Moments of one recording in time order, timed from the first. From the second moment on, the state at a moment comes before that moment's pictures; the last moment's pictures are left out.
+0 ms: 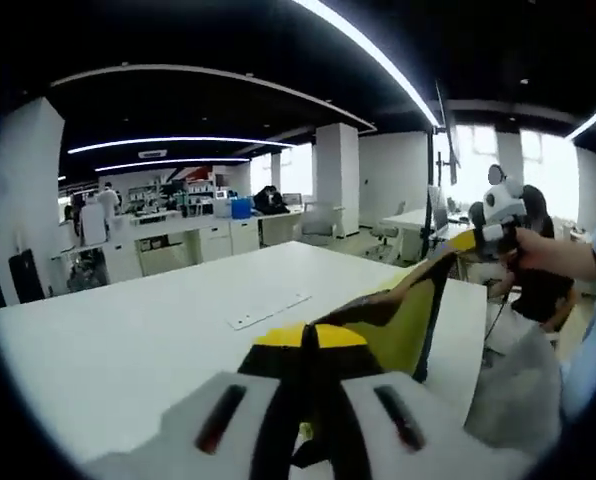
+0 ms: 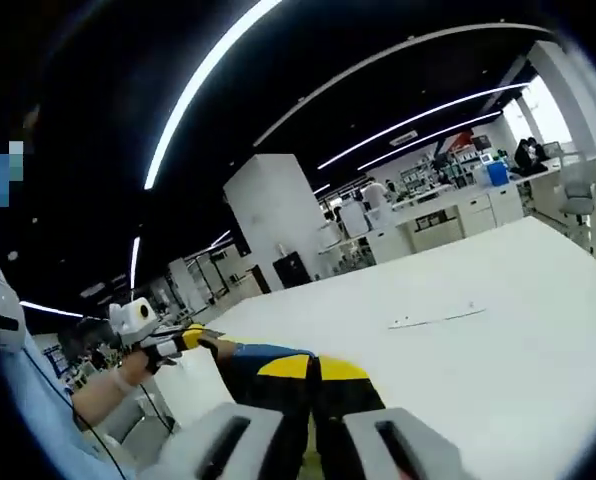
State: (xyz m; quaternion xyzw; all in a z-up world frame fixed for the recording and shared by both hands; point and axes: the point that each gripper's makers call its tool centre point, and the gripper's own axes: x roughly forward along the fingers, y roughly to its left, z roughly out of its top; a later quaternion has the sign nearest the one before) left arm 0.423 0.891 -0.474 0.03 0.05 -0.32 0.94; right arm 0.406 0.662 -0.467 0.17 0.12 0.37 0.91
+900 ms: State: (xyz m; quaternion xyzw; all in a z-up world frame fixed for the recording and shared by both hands) left arm 0.606 0.915 -0.614 -0.15 0.23 -0.31 0.91; right arm 0.611 0.675 -0.597 0.12 0.25 0.38 0.88
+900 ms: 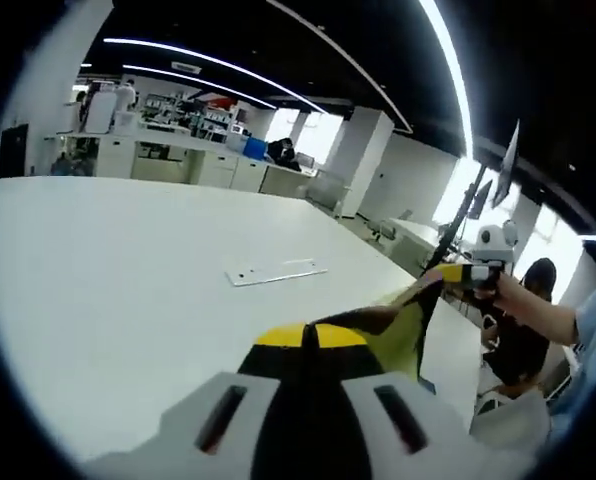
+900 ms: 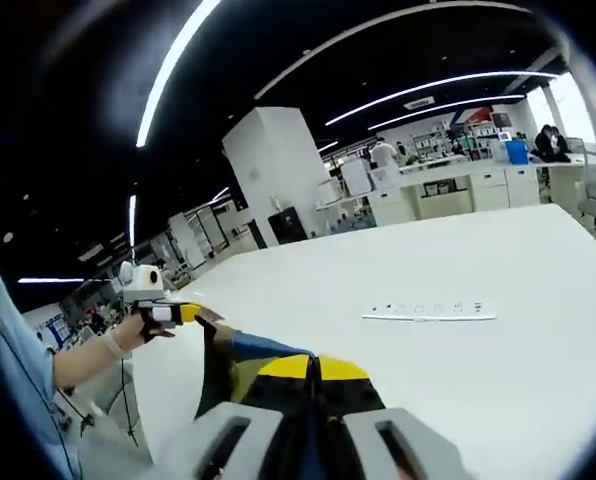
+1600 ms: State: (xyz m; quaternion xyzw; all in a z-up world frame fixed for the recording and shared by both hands) left arm 0.666 0.899 -0.754 -0.12 0.35 -0.25 0.89; right arm 0.678 0.674 -0.743 0.11 0.37 0.32 0.86
